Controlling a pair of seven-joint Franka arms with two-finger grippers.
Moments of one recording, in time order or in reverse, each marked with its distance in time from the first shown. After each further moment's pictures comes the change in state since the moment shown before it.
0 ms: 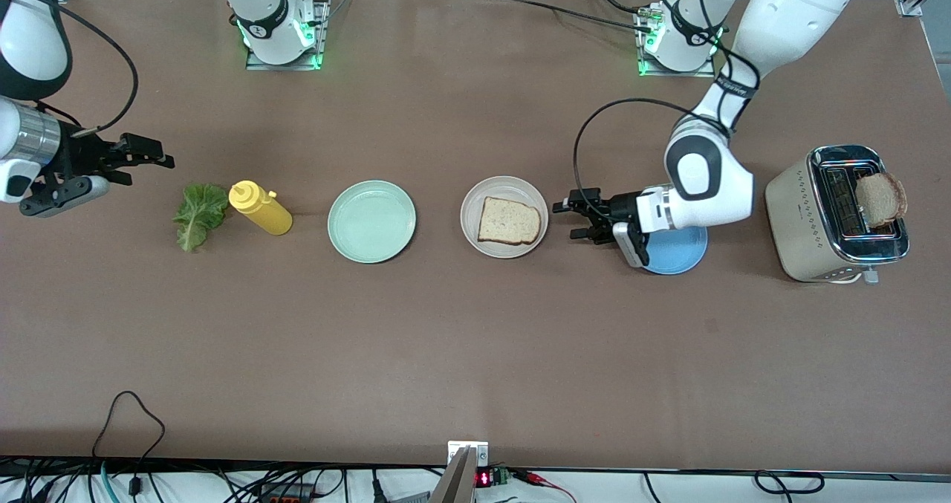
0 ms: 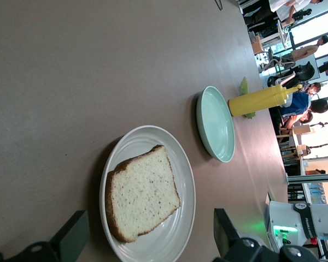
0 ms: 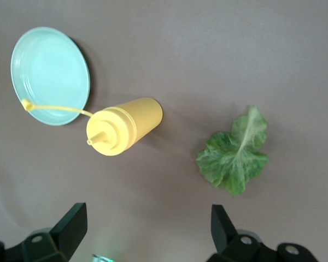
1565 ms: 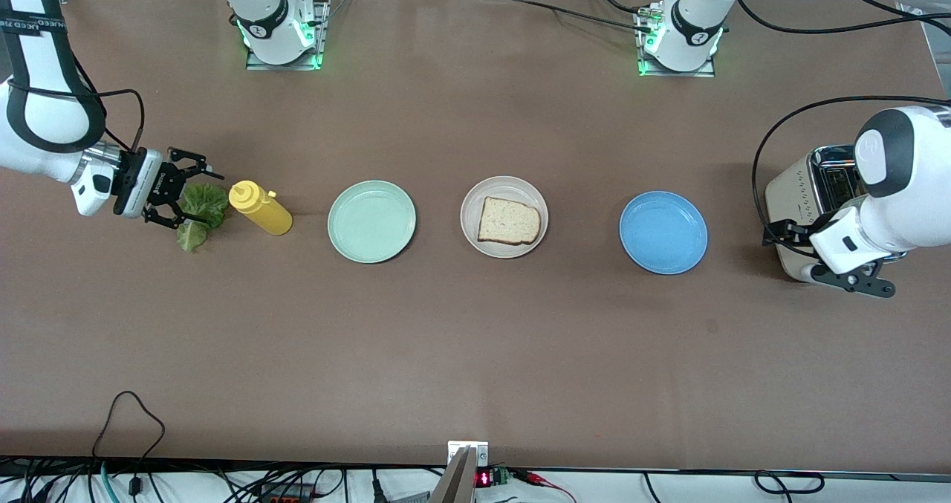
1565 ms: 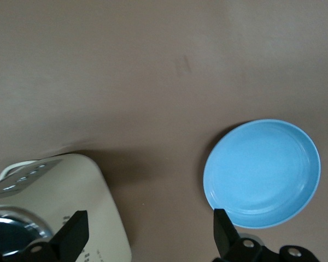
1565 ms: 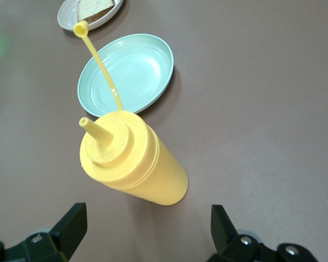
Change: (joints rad) left arm -0.002 -0.118 0.378 0.367 1.252 -0.295 -0.827; right arm -0.098 0.133 0.012 -0.249 0.534 0.286 -1.264
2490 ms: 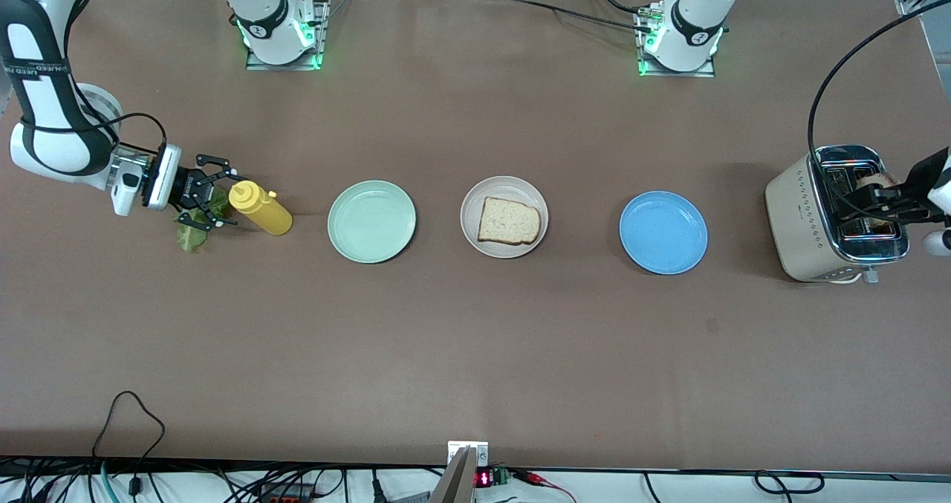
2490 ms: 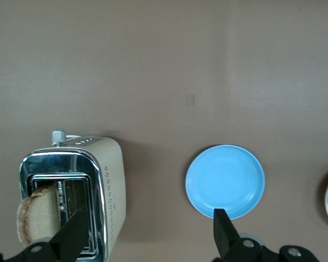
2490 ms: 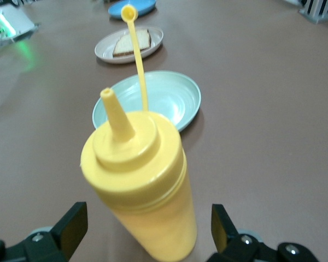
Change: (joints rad) left arm 0.015 -0.109 -0.042 0.284 0.006 -0.308 -0.251; right arm -0.031 0.130 0.001 -0.036 0.313 -0.083 -0.480
